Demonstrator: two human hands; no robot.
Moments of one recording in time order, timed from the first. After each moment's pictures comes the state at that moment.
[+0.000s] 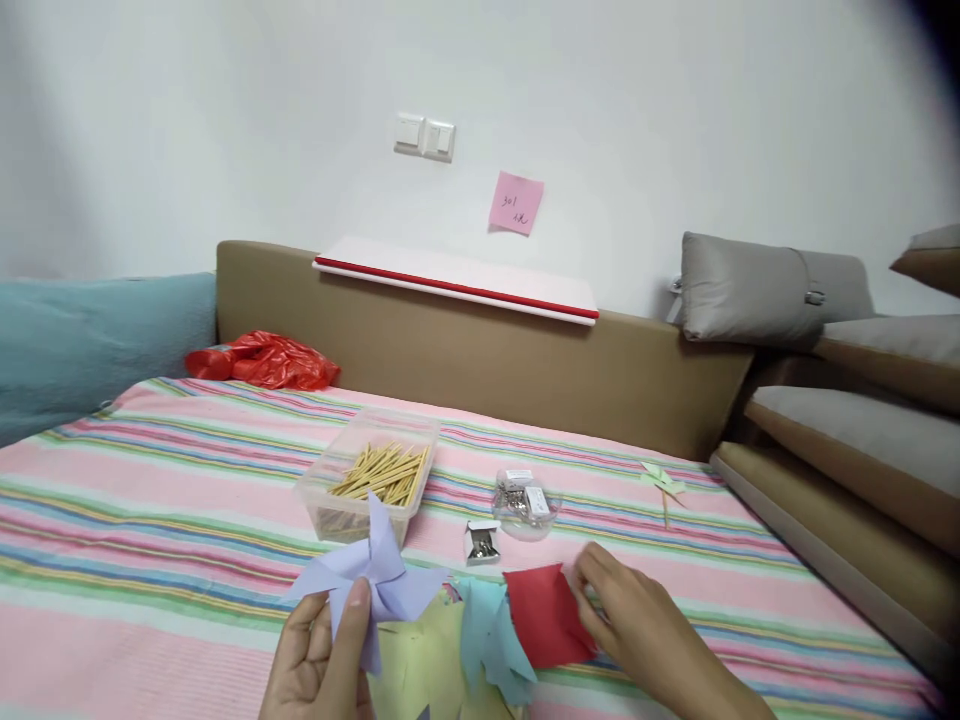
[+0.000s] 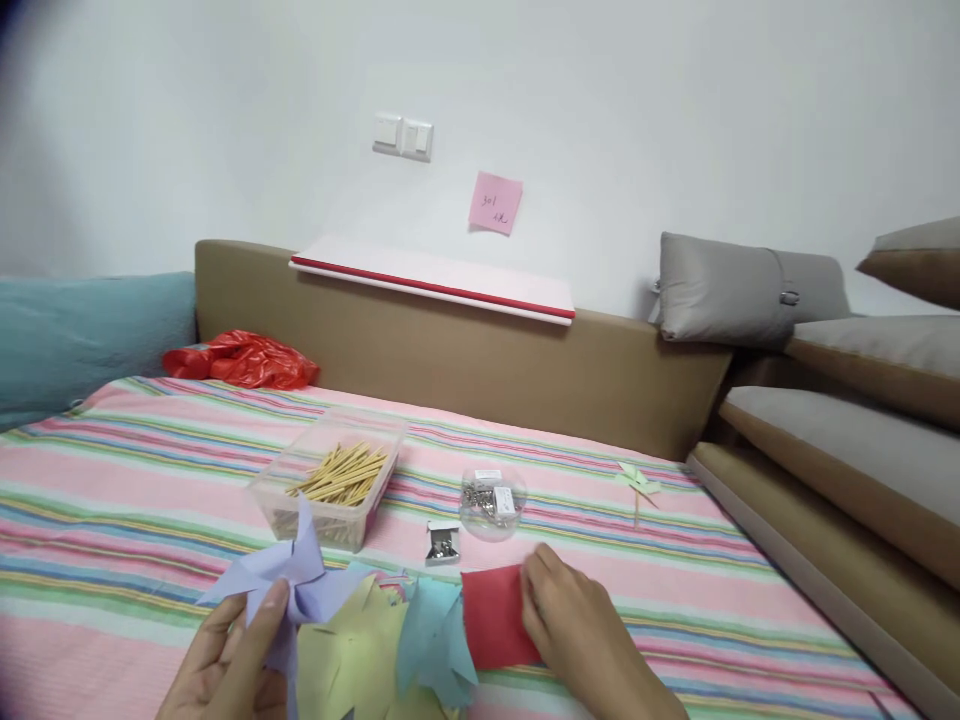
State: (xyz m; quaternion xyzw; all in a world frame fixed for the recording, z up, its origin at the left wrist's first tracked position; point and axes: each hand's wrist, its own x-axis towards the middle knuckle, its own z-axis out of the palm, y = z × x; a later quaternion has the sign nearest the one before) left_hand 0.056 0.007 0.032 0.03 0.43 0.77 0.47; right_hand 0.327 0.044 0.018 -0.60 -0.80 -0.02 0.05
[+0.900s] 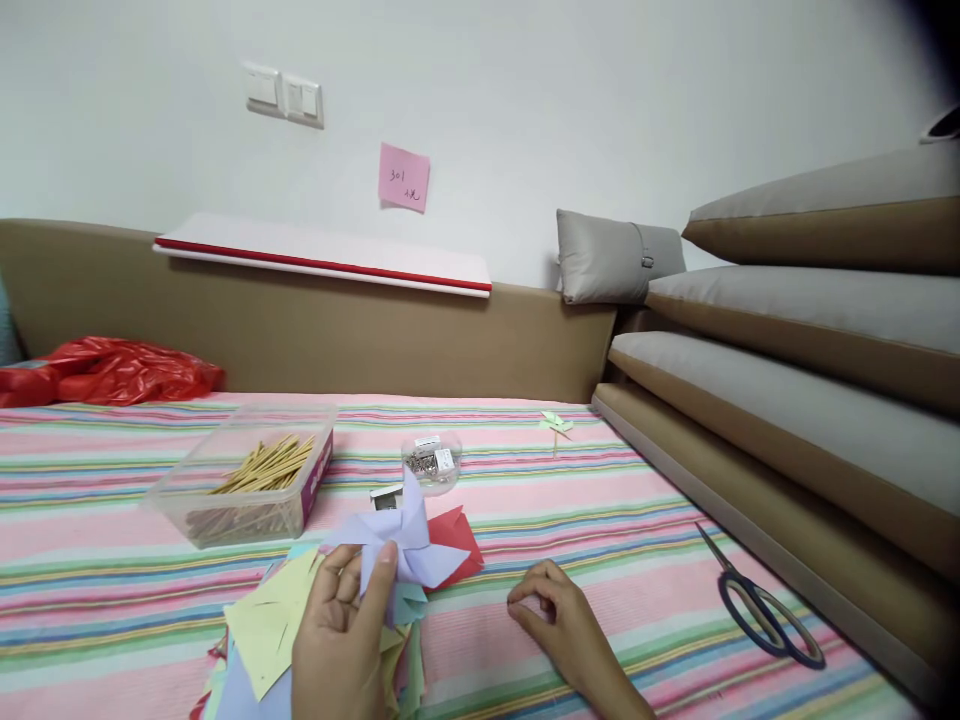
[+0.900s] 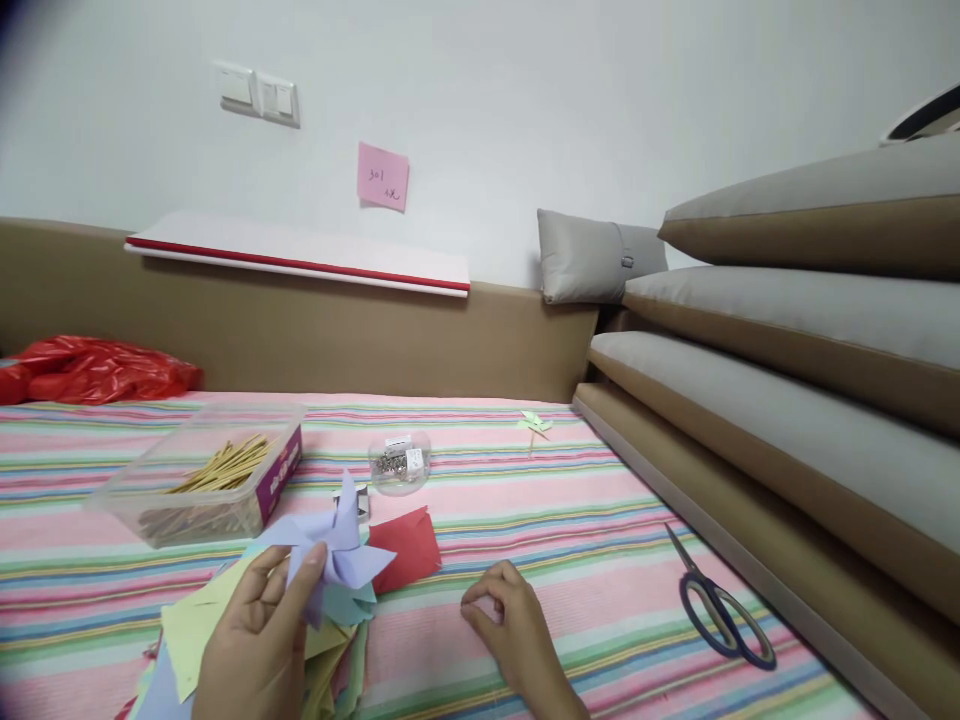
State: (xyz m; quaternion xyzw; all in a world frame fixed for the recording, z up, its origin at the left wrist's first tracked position) left_hand 0.151 -0.014 0.050 0.23 0.46 0.65 0.56; right_hand 0.378 -0.033 -0.063 -0.64 -0.63 0.23 0.37
